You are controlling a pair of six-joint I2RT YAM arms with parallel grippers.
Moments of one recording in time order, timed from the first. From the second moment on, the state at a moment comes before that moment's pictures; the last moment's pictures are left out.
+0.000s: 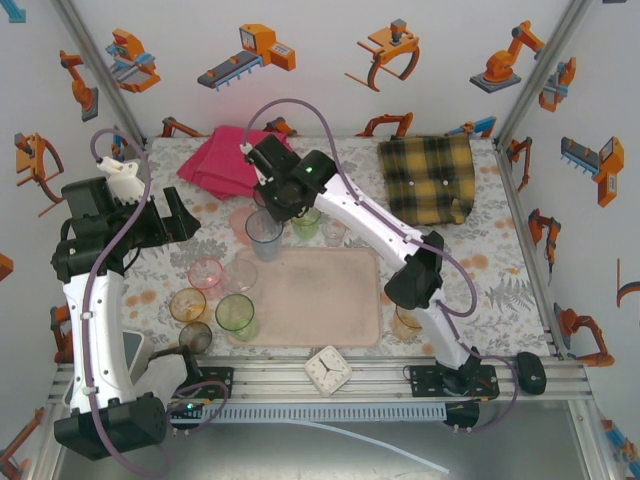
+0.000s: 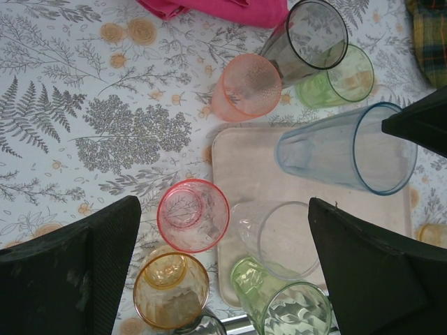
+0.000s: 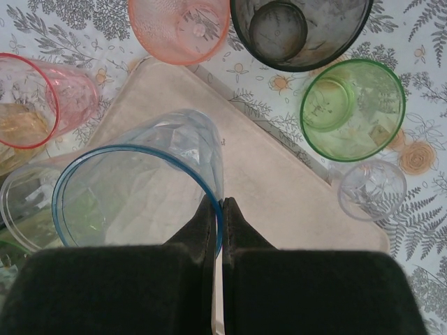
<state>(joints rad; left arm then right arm) 0.18 0.99 1.21 -0.90 0.41 -0.03 0.93 2.24 2.47 -1.20 0.06 0.22</state>
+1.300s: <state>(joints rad) 0.20 1.02 1.21 -0.90 0.44 -0.05 0.96 2.35 2.49 -1.11 0.02 0.22</state>
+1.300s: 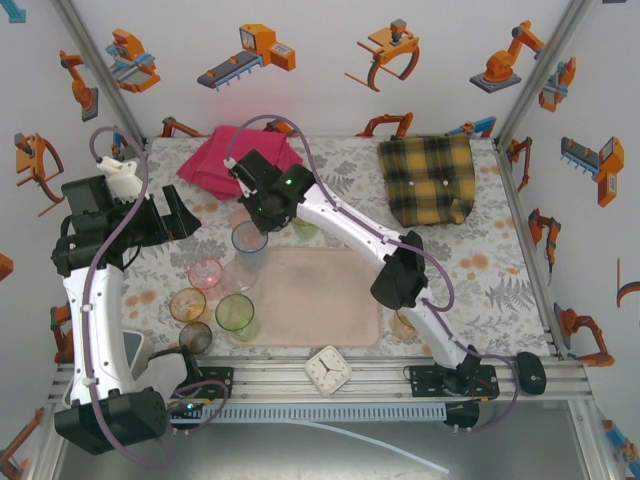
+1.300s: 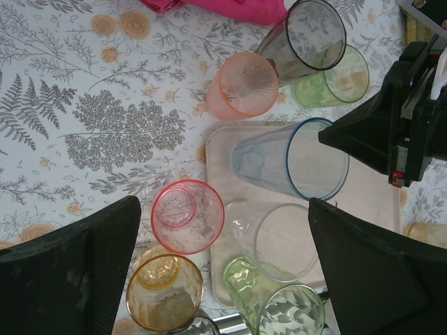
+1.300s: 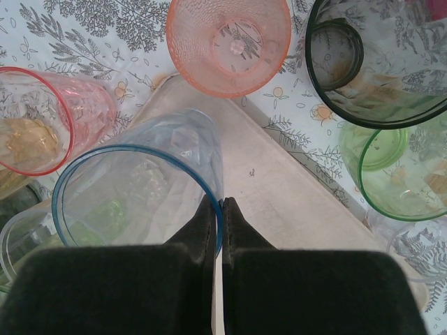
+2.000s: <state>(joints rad) 0.20 1.01 1.21 -0.90 0.45 -0.05 0.97 2.37 2.50 -1.11 0.03 0.21</state>
